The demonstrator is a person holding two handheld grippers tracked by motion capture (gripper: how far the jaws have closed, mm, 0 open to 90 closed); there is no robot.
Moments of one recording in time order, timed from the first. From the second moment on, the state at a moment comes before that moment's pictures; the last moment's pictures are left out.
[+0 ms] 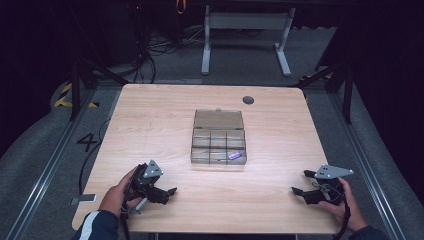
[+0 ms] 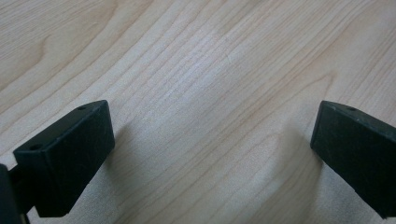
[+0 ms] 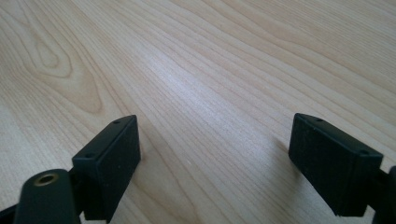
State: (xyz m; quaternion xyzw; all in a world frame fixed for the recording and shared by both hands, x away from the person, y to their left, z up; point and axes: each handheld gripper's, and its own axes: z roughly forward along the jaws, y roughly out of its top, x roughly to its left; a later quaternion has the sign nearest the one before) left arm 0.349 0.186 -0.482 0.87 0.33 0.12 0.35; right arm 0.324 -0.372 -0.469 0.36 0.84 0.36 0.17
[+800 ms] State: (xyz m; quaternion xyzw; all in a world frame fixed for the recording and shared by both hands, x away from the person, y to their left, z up) left arm 0.349 0.186 -0.482 0.87 0.33 0.12 0.35; right arm 0.324 -0.372 -0.469 0.36 0.84 0.36 0.17
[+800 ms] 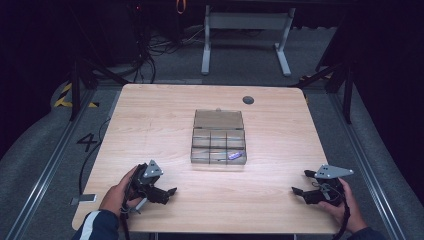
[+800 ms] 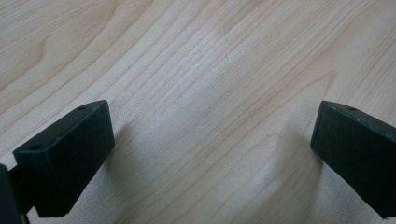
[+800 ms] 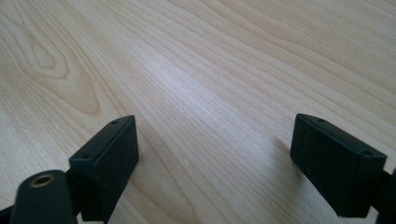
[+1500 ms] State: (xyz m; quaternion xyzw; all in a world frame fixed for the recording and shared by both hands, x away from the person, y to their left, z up) left arm 0.349 0.186 -0.482 0.87 0.33 0.12 0.35; right arm 0.325 -0.372 -0.469 0.37 0.84 0.36 0.18
